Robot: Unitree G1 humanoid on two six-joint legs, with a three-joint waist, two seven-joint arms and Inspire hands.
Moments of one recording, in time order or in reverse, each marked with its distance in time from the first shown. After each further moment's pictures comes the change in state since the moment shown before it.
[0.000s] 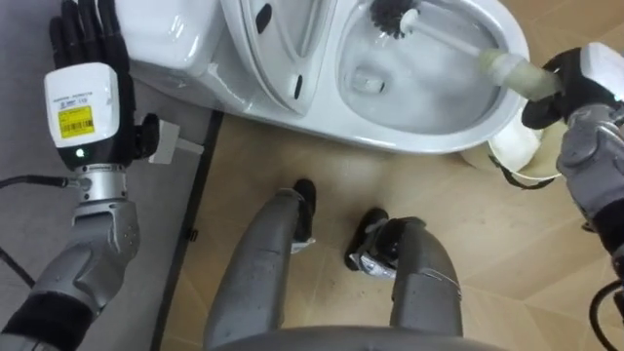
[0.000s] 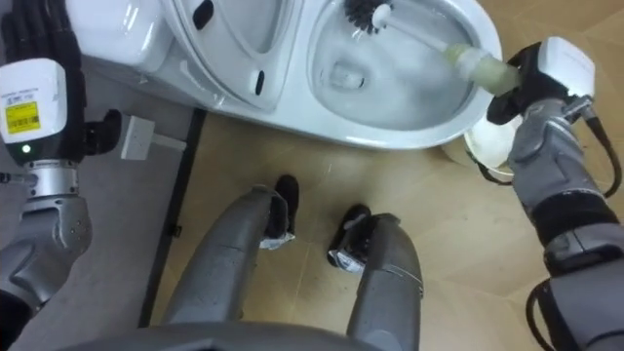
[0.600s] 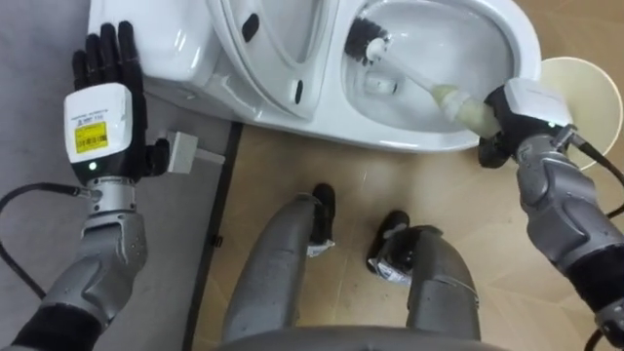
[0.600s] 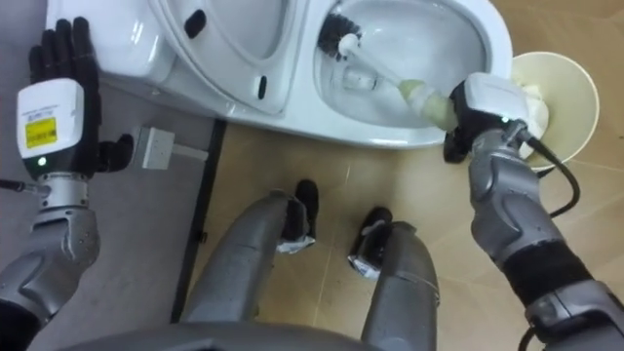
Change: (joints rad) left arm 0.057 -0.018 -0.002 -0.042 -0.034 0.021 -0.040; right arm 0.214 0.010 0.076 -0.518 -0.281 0.268 0.329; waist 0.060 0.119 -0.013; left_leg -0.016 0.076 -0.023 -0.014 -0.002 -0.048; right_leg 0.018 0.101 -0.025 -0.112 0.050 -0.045
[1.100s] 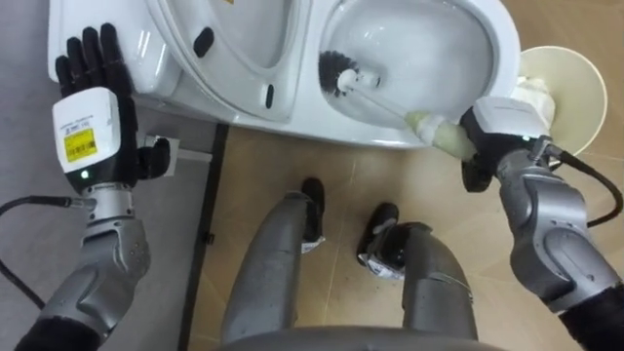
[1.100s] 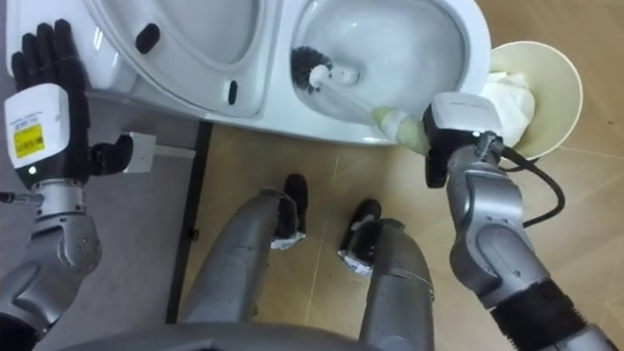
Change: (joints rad) left arm 0.056 -0.015 0.018 -0.059 -0.110 -0.015 0.026; right arm 0.154 0.051 -0.001 -0.272 -0.297 0.091 0.291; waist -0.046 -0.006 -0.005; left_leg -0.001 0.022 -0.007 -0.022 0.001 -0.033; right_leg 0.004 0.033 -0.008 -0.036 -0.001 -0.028
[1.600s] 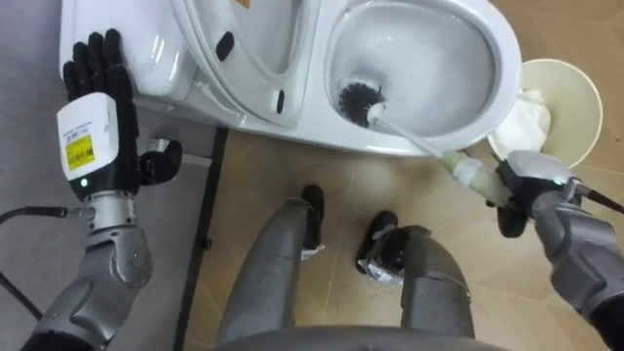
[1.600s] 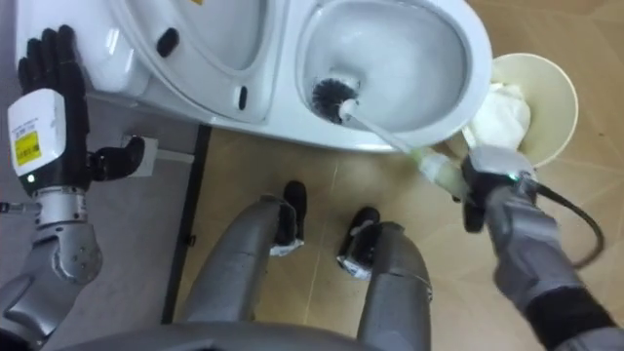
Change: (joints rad) left arm 0.028 0.009 0.006 -0.005 0.005 -0.086 -0.006; right arm -0.008 -0.101 -0.075 0.603 0.431 -0.284 -0.226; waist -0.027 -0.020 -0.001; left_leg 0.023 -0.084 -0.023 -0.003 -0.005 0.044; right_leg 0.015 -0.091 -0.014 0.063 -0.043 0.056
